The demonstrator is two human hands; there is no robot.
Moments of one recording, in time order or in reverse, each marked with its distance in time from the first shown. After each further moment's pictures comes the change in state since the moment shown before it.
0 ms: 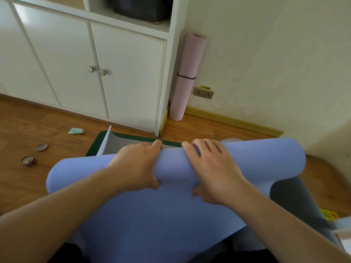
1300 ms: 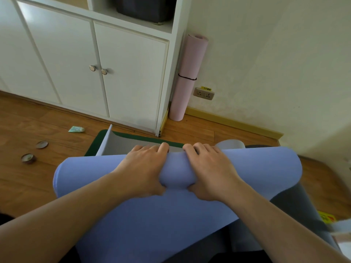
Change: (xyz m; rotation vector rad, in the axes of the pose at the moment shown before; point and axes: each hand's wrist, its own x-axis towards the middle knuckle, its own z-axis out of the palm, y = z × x) left_hand -0.005 0.013 0.008 -0.015 0.028 0.063; right_hand 0.009 -0.006 0.004 0.099 -0.003 0.011
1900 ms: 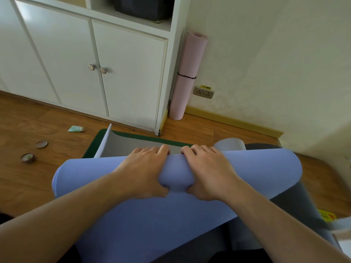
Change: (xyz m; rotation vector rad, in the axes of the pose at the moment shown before) left_hand -0.002 0.003 0.004 -0.036 -0.037 0.009; right_hand 0.000 0.001 0.003 0.021 -0.026 -0.033
